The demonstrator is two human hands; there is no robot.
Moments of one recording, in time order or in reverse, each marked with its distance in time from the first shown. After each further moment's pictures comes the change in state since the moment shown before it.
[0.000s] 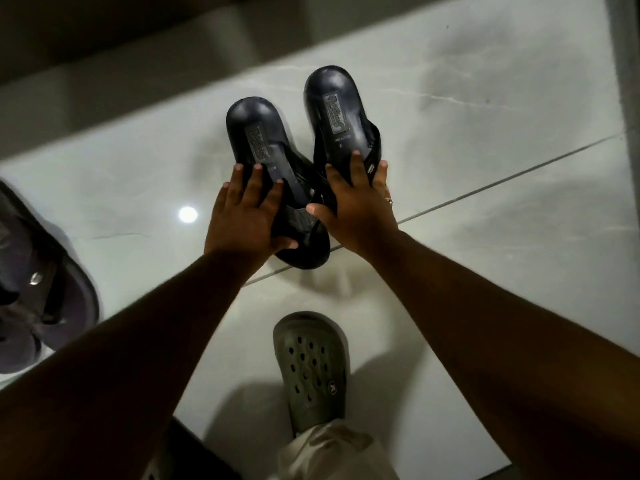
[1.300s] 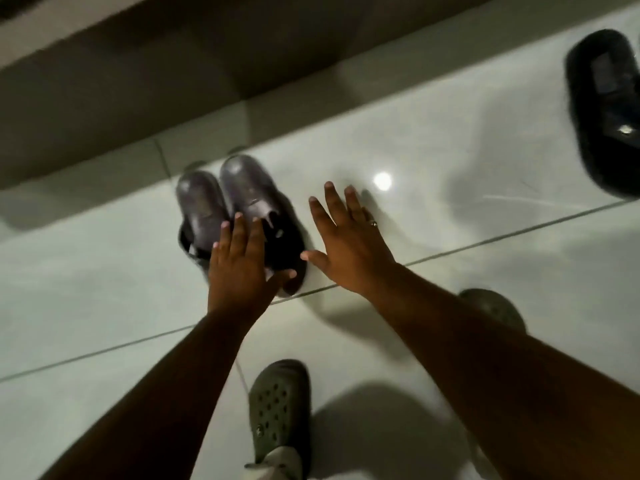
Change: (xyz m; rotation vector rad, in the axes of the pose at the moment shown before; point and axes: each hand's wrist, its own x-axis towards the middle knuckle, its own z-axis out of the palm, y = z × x) left_hand -0.217 -0.253 -0.043 -0.091 0.074 -0.377; right_hand -0.068 -0.318 0.053 0.041 -0.100 -0.353
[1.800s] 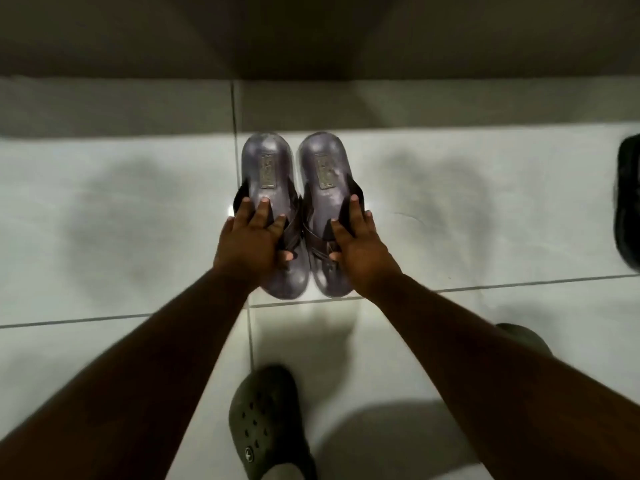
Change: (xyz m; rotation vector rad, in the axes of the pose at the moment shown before) left_hand 0.045 -0.139 0.044 -0.001 -0.117 0.094; right_hand 0.055 -0.076 0.082 -0.159 -0.202 0.080
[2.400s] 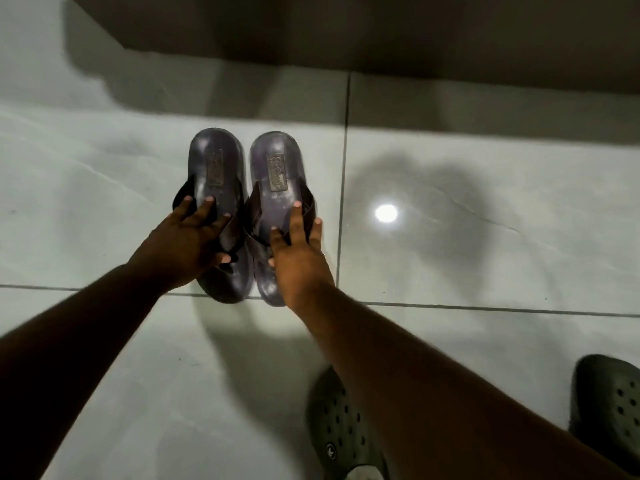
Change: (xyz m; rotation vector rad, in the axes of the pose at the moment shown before) left_hand -0.083 -0.240 -0.011 0.098 -0.072 0.017; right_hand 0.043 -0.237 0.077 0.009 -0.086 -0.130
